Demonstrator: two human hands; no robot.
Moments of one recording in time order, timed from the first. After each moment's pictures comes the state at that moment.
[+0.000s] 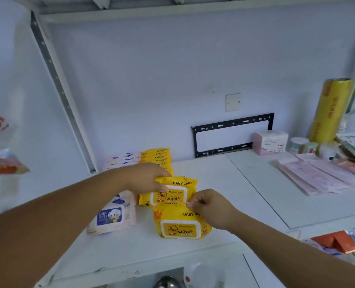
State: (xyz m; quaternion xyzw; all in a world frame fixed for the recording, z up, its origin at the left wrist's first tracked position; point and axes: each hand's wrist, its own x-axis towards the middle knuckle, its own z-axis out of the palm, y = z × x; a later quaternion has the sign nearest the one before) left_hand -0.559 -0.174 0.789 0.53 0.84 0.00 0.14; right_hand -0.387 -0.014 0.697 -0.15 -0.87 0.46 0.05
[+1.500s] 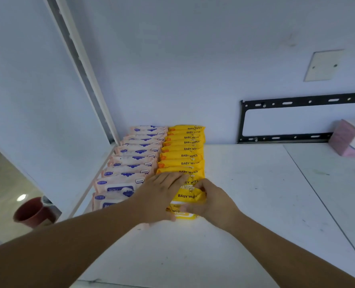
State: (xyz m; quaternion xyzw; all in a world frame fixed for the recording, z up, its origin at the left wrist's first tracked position) left_hand -0.662 -0.175 0.613 0.51 0.85 -0.07 -0.05; right_hand -0.553 0.017 0.601 -0.11 -0.89 0.45 -0.01
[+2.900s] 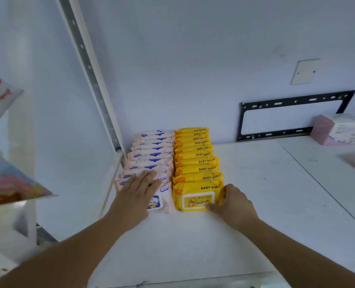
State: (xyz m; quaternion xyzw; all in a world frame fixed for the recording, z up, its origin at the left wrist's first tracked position) left_hand -0.706 -0.309 0.609 0.47 0.87 -0.11 -0.11; right_hand -0.543 -0.040 0.592 -0.31 -0.91 0.27 0.03
